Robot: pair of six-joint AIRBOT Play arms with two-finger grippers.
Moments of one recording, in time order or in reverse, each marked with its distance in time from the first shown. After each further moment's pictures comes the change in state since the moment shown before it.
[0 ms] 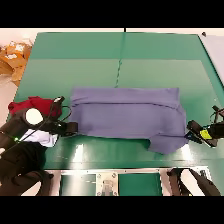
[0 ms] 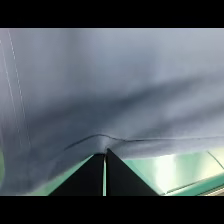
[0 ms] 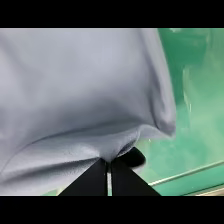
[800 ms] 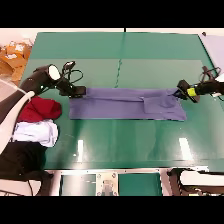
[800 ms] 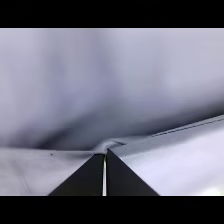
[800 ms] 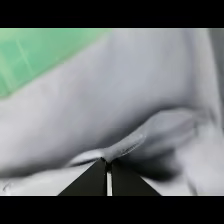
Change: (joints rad) left arm 0.031 -0.651 0.716 0.117 0.055 0.081; right arm 0.216 -0.667 0.584 0.274 -0.319 -0.074
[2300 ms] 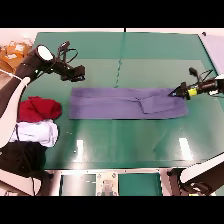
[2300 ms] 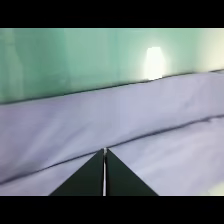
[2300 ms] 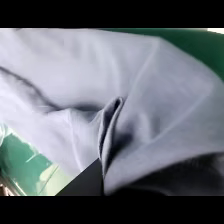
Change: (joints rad) left arm 0.038 -0.092 0.264 -0.235 -0.082 0.054; right arm -0.140 -0.340 0.338 0.307 0.510 -0.535
